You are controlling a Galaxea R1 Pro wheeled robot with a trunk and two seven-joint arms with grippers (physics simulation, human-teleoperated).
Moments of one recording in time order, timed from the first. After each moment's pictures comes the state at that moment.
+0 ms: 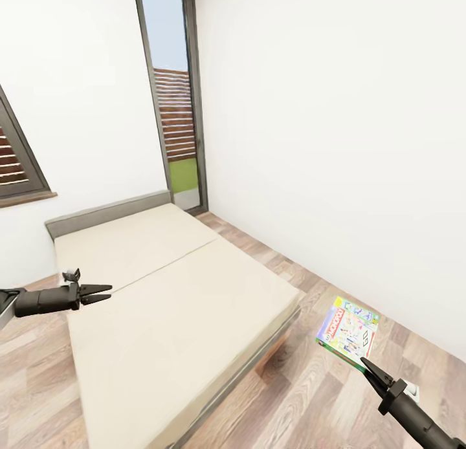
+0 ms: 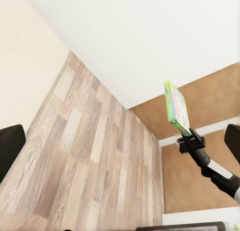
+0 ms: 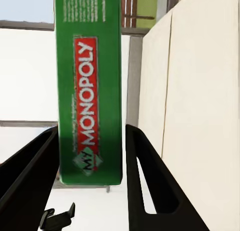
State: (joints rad) left arm -1.02 0.59 -0.05 -0.27 0.13 0.64 -1.57; right arm -0.25 -0.28 -0.48 -0.62 -0.81 0.72 1.11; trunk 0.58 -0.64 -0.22
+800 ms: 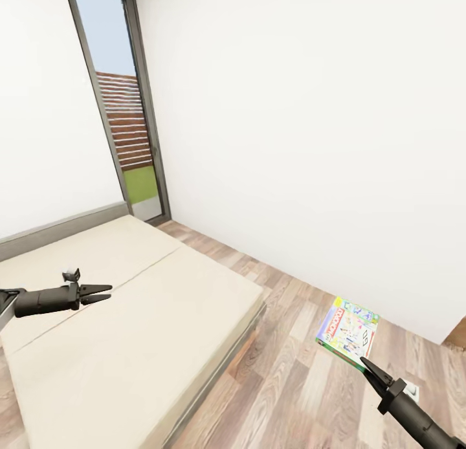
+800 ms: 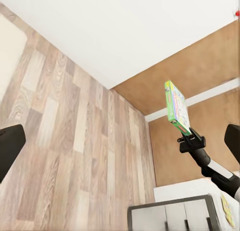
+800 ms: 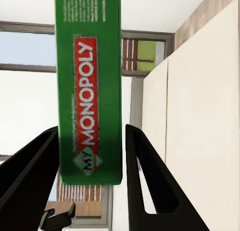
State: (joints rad) left arm -1.02 0.59 -0.05 -0.27 0.13 0.64 -1.57; right arm -0.25 -0.28 -0.48 -0.62 -0.81 0.72 1.11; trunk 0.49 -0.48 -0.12
